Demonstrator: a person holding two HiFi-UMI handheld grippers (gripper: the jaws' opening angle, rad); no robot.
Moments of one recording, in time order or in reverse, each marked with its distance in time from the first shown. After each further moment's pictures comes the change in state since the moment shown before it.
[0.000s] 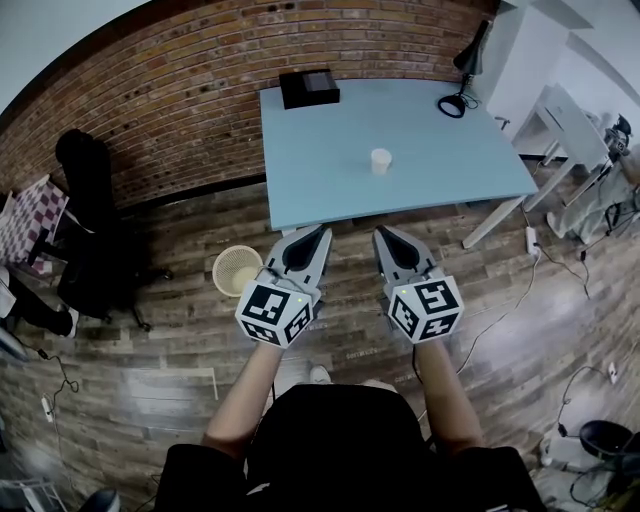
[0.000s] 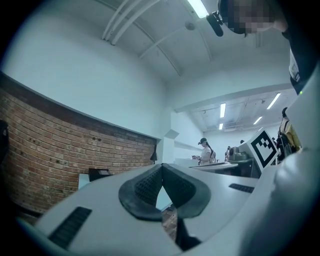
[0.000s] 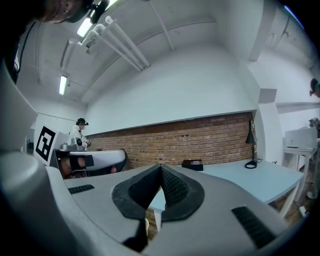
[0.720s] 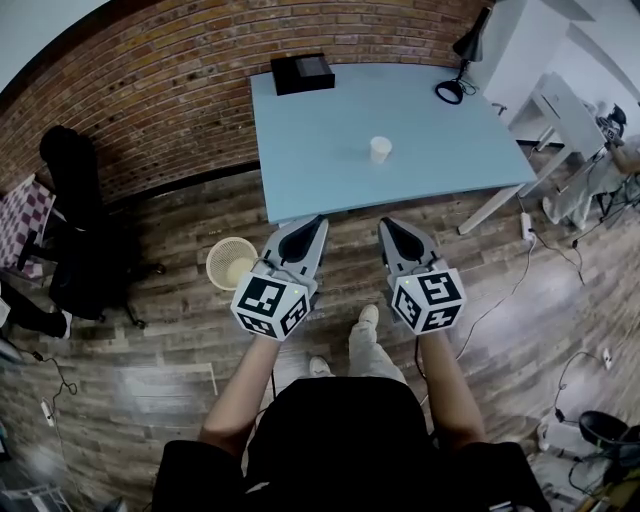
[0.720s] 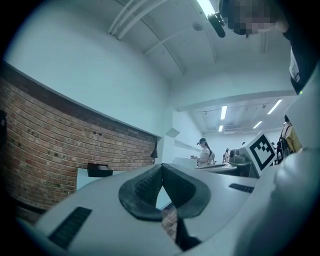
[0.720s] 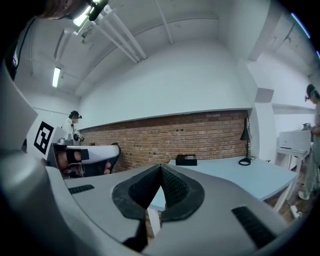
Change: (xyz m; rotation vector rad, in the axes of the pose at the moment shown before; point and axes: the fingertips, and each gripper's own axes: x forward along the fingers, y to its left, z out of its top) left arm 0.010 0.036 -0.015 -0.050 0.018 -0.021; right arm 0.028 -0.014 -0.019 -0.008 0.064 -0.071
